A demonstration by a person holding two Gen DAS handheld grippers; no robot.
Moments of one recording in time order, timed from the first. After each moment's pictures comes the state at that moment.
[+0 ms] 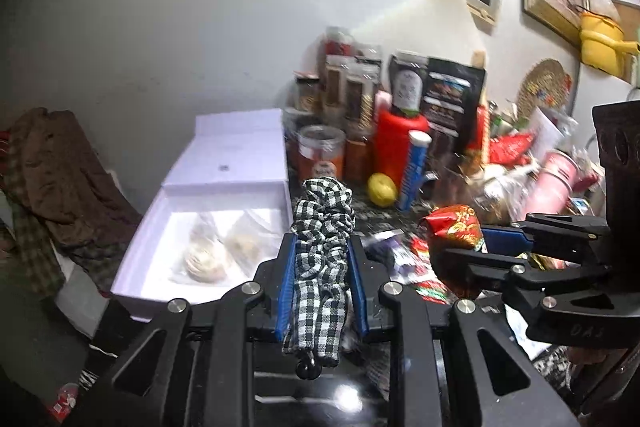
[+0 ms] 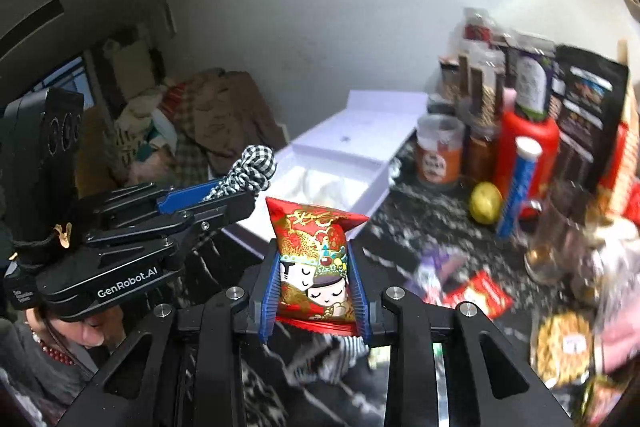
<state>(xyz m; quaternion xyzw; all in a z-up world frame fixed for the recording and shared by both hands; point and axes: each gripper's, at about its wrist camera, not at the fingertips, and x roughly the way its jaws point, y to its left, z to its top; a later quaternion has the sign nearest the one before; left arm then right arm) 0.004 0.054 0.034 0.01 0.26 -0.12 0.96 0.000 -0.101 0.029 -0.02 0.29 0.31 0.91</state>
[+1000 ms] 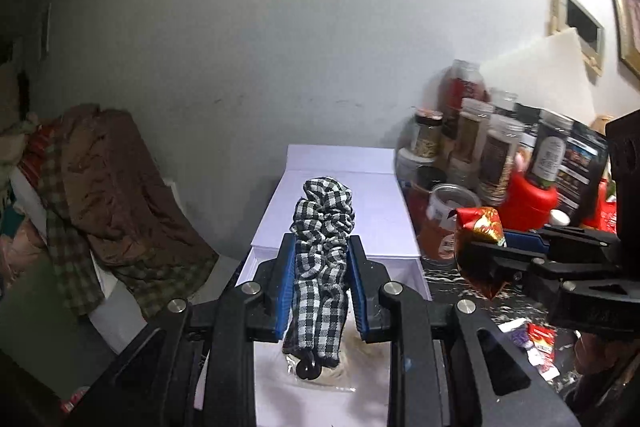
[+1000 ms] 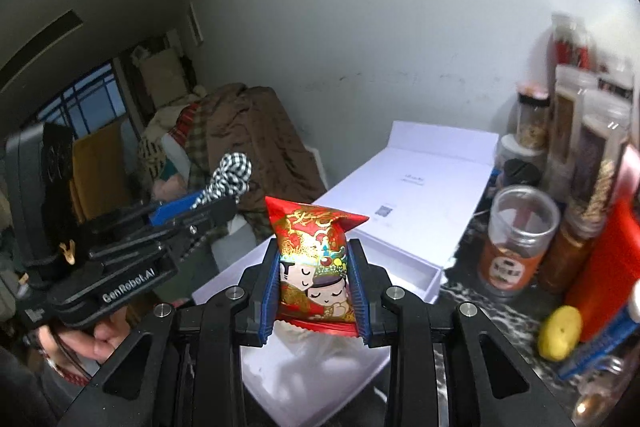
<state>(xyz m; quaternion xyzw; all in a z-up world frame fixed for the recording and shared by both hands) 0.135 0.145 0.037 -0.02 0.24 0.00 0.97 0.168 -0.020 0.033 0.01 0.29 0.39 0.88</state>
